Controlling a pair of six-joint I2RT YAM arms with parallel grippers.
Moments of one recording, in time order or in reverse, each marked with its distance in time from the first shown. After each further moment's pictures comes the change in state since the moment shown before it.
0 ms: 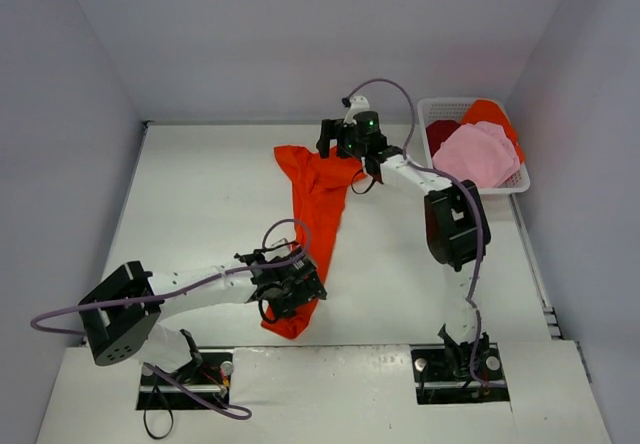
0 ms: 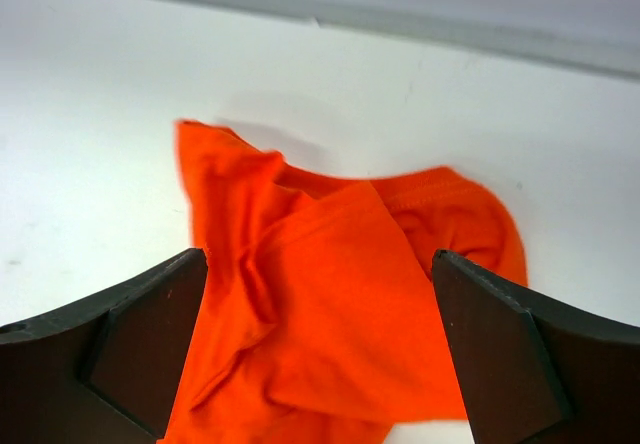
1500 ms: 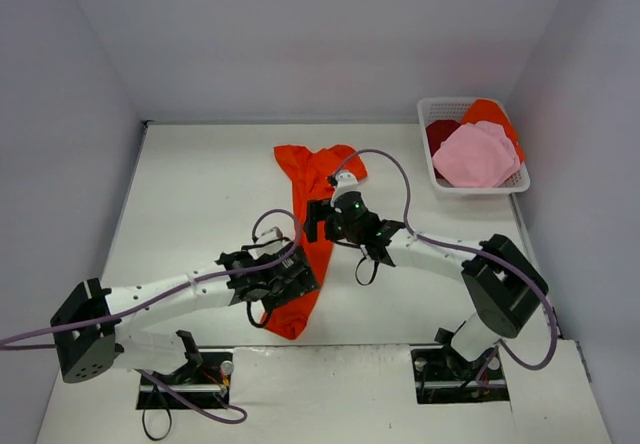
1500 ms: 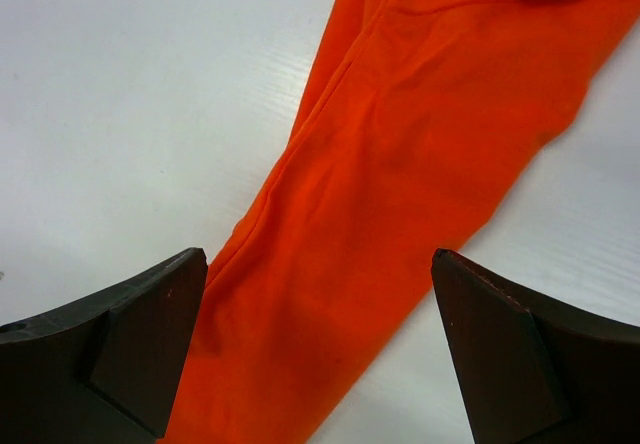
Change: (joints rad) left arm -0.021 -0.179 0.061 -0.167 -0.135 0.046; right arm 0.351 -0.585 -0.761 0.033 0.217 0.216
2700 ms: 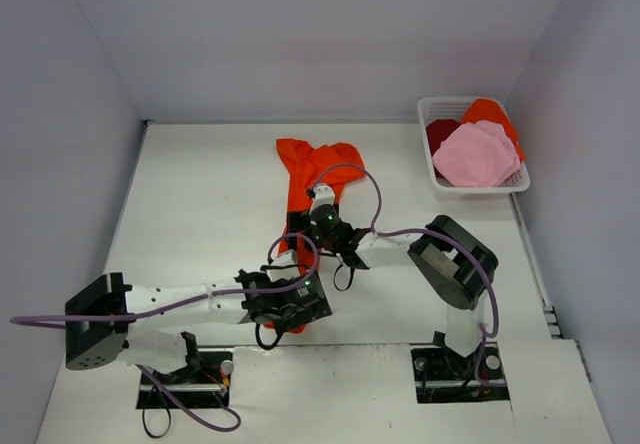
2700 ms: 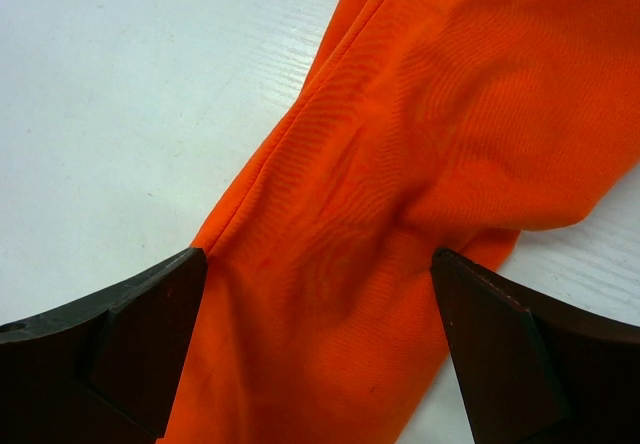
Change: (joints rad) left arm -0.201 0.066 -0.040 0.074 -0.002 -0.138; right arm 0.082 0.305 0.059 0.220 0.037 0.071
